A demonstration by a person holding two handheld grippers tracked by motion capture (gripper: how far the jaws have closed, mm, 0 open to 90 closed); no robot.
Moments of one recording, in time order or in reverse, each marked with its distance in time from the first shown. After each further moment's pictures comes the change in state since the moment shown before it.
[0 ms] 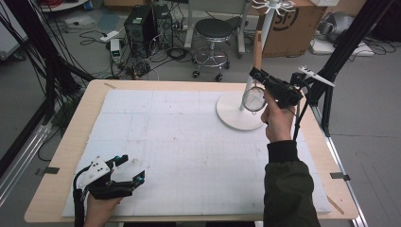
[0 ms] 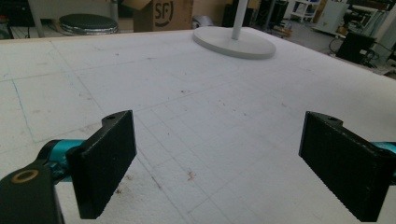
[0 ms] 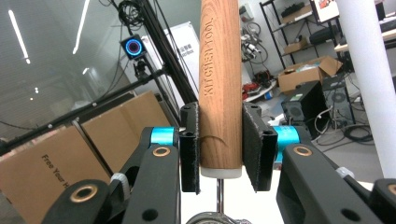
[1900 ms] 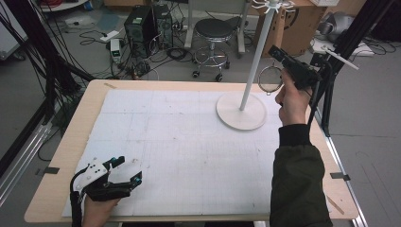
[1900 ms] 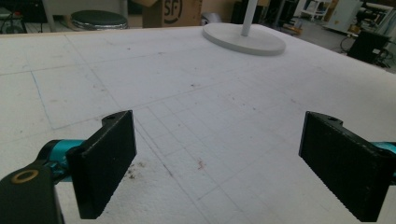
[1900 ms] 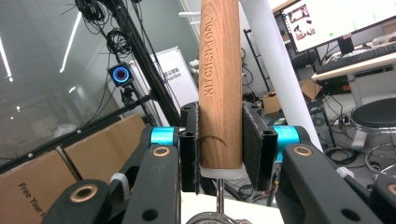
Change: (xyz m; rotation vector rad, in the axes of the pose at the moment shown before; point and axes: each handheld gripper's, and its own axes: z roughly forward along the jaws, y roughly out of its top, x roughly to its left) left arm 0.002 -0.004 -0.006 0.016 0.038 -0.006; right arm -0.016 0.051 -0.006 -0.083 -0.050 -0.005
